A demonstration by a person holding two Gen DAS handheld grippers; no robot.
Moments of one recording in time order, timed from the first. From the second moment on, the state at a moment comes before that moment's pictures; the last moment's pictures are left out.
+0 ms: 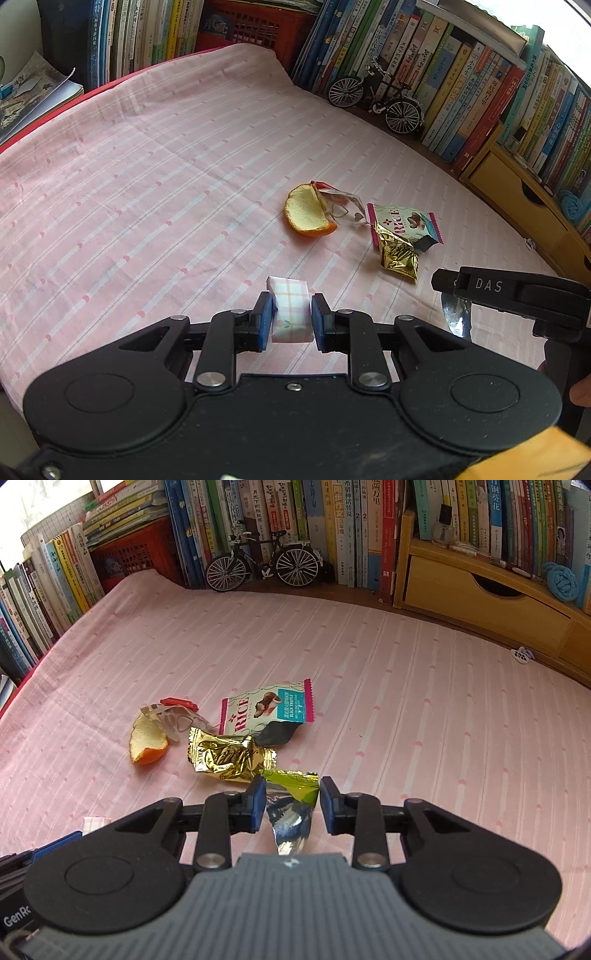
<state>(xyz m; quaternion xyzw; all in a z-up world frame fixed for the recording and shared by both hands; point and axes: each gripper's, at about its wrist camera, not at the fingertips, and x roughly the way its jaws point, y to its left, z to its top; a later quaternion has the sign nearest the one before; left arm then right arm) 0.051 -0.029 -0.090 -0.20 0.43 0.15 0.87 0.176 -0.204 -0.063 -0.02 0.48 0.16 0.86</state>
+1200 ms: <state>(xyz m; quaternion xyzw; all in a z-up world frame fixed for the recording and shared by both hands) -0.209 0.035 -0.102 -0.21 0.47 0.17 0.84 -0.076 -0.113 -0.050 -0.10 0.54 0.26 0.80</state>
